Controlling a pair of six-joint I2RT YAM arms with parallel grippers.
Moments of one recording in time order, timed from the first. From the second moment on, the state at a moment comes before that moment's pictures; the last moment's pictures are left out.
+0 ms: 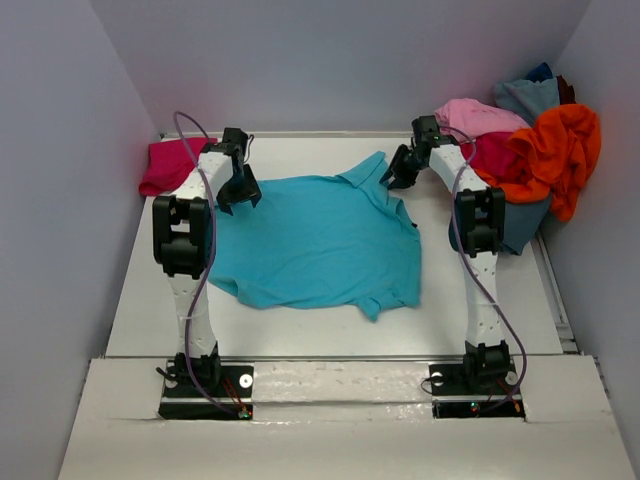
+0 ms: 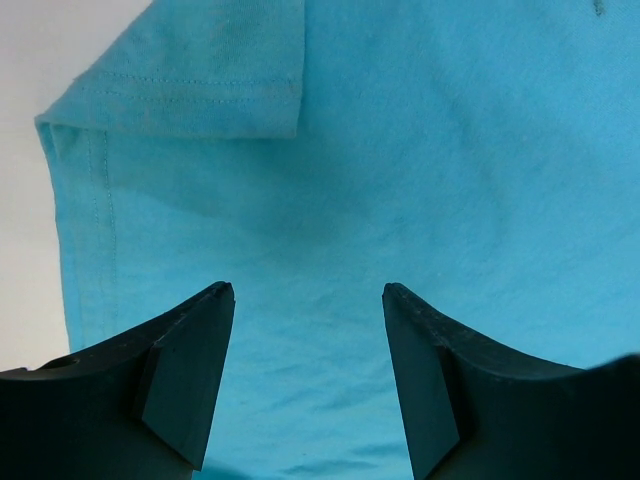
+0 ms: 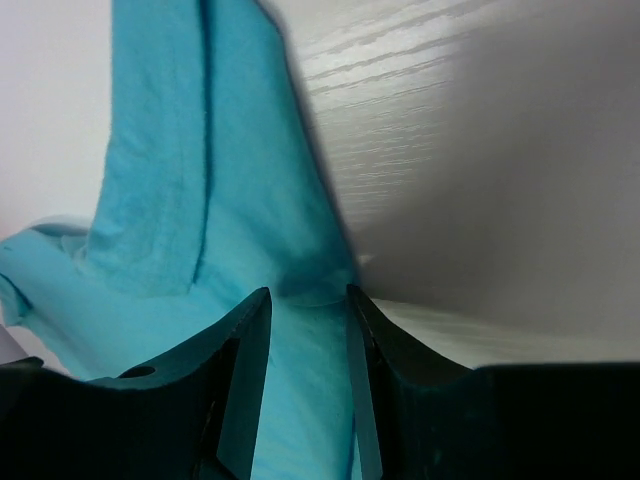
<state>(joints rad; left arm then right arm) -0.13 2.14 1.79 -0.90 -0.15 -0.51 0.13 2.54 2.30 -0.80 -0.33 0.66</state>
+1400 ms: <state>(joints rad) -0.12 2.14 1.84 -0.93 -0.14 -0.50 0.13 2.62 2.39 -0.79 -0.37 0.65</state>
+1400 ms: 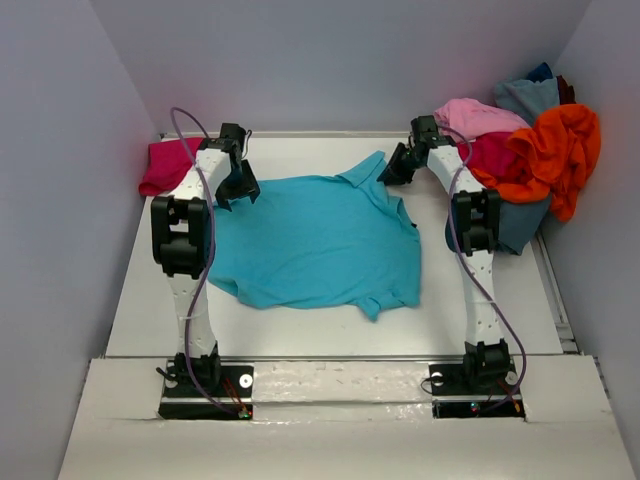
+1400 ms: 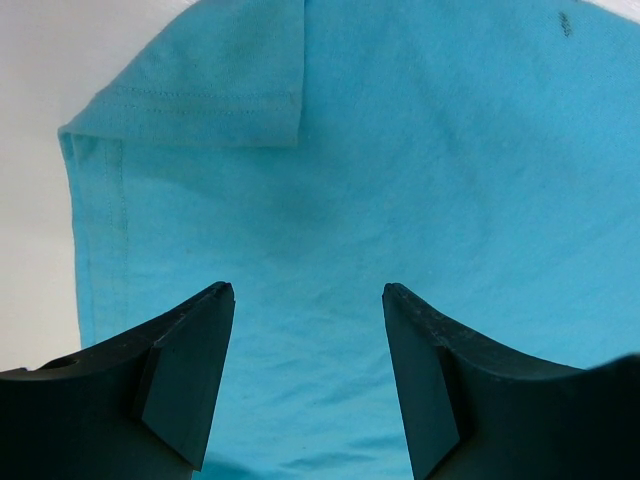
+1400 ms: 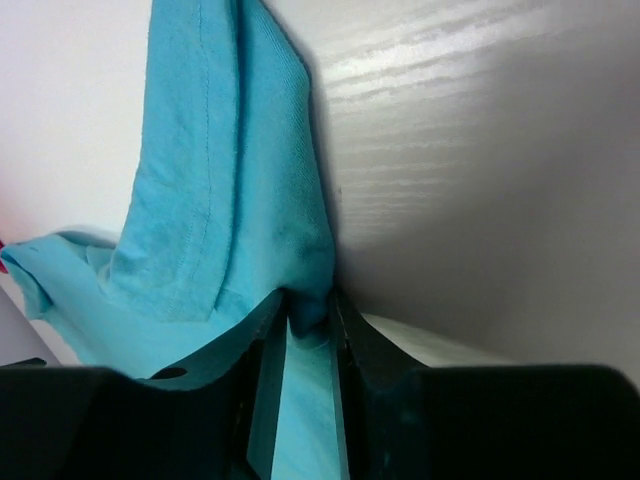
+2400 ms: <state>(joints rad) -0.12 2.14 1.84 -0.93 -0.12 -0.50 0.13 2.65 2.52 -0.81 0.03 0.36</state>
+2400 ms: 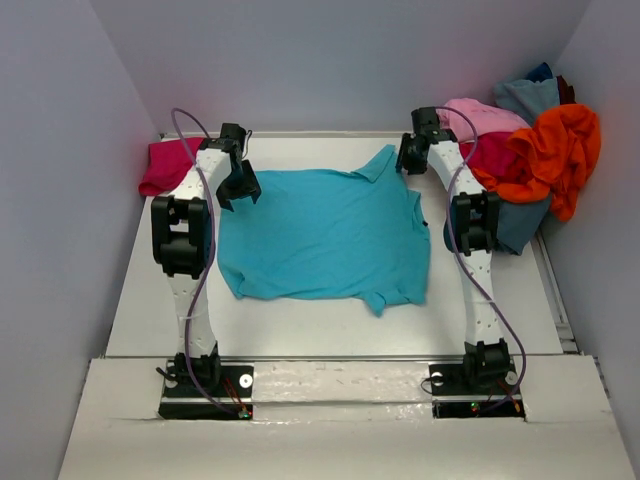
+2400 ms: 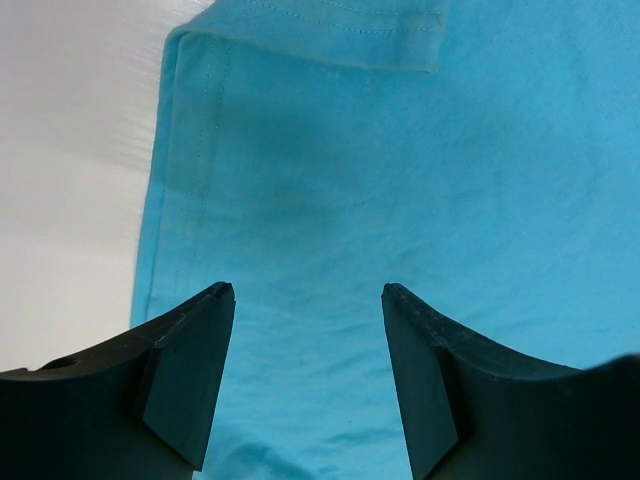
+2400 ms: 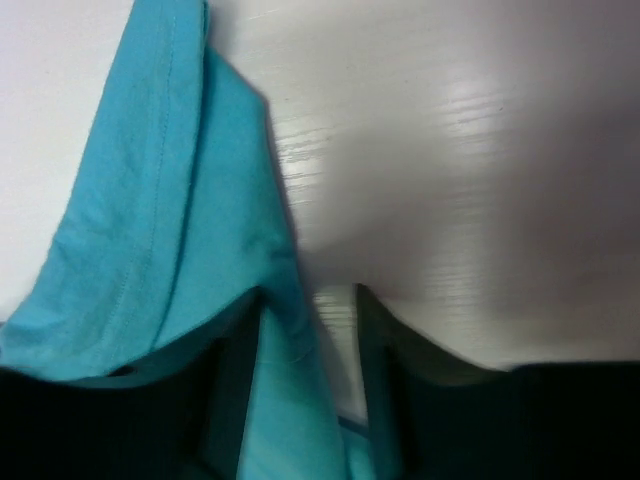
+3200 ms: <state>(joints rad) -0.27 2.18 1.73 -0.87 -0.01 -0.46 0.14 2.23 2.12 -0.94 0.05 0.47</state>
